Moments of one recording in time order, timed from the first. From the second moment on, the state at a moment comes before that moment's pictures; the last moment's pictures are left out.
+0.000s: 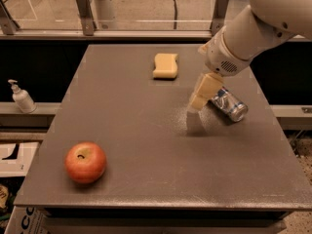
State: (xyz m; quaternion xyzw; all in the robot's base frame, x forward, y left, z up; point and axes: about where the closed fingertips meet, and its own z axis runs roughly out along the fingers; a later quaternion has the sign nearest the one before) arm 0.563 -0.112 0.889 -0.61 0.74 0.04 0.27
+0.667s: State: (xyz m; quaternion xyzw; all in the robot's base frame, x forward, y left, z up) arm 0.566 -0.112 0.883 -0.60 0.75 0.05 0.28
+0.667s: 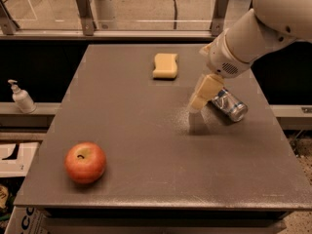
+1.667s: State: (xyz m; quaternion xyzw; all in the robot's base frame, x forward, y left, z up) arm 0.631 -0.100 0.861 -0.52 0.76 0.12 0.37
